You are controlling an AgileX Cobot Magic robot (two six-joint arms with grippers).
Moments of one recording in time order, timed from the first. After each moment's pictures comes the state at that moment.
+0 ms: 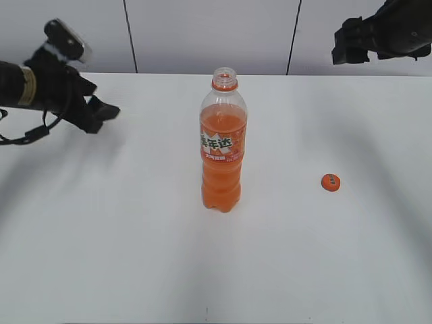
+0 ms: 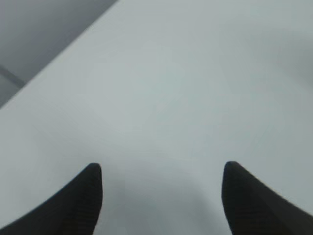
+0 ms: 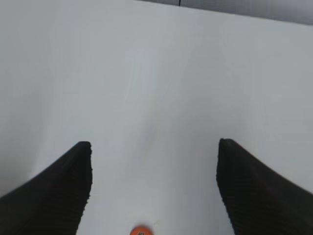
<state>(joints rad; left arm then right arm) -0.06 1.93 -1.09 1.53 -0.41 -0.84 0.22 1.68 -1.24 -0.01 0.45 0.02</state>
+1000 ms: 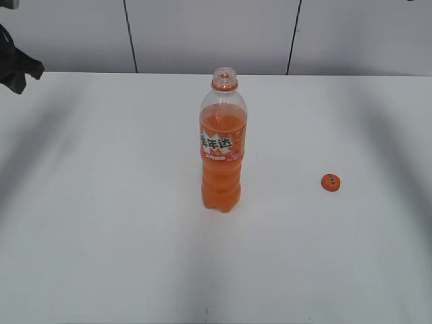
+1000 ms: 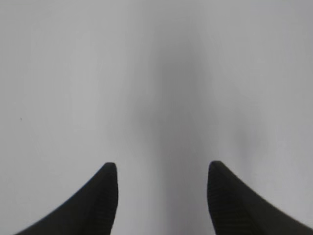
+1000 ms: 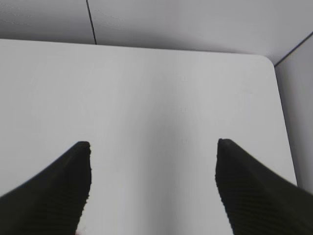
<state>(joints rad) -0.06 1.84 -1.44 0.33 0.81 -0.05 0.08 1.68 -1.57 -0.12 0.76 0.03</state>
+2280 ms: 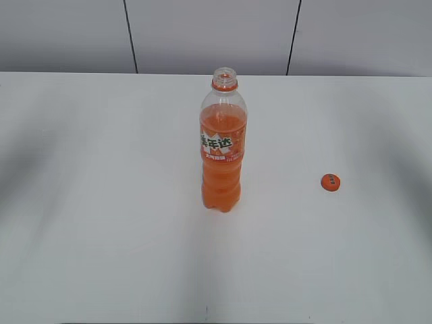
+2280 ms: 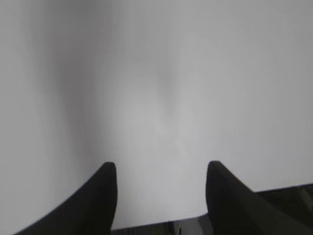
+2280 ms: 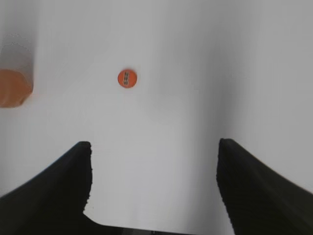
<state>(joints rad) -0.05 1.47 -1.20 -0.02 1.21 0.06 0.06 1.42 -1.40 0.12 1.21 -0.10</state>
